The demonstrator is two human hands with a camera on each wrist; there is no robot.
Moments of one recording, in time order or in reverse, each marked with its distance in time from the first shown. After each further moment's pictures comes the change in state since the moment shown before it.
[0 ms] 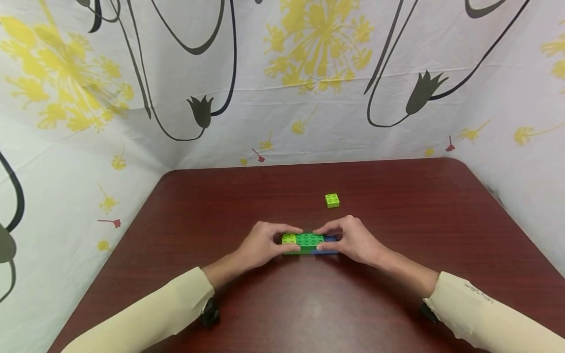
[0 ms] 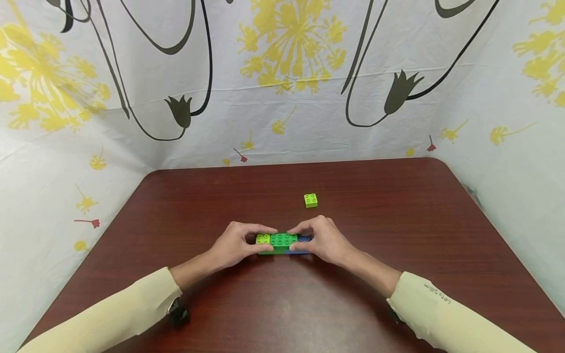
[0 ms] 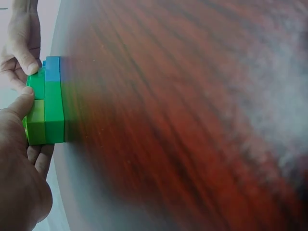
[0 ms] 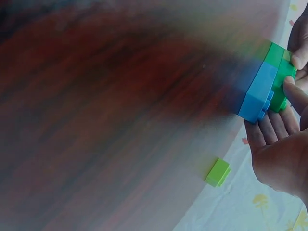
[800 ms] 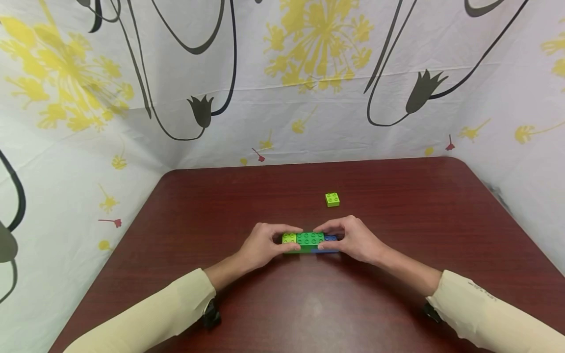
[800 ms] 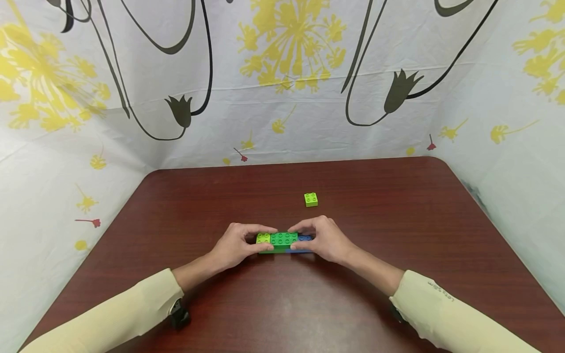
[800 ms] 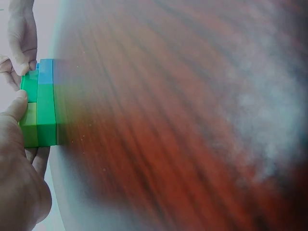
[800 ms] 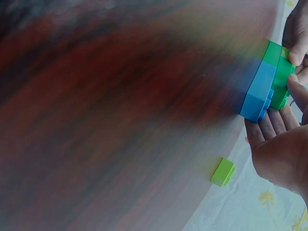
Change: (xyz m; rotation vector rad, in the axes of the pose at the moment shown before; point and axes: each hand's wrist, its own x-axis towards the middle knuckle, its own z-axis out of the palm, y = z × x) left_hand -0.004 -0.004 0.006 -0.046 0.039 -0.026; right_hand -0.003 0.002 -0.002 0.046 -0.020 0.027
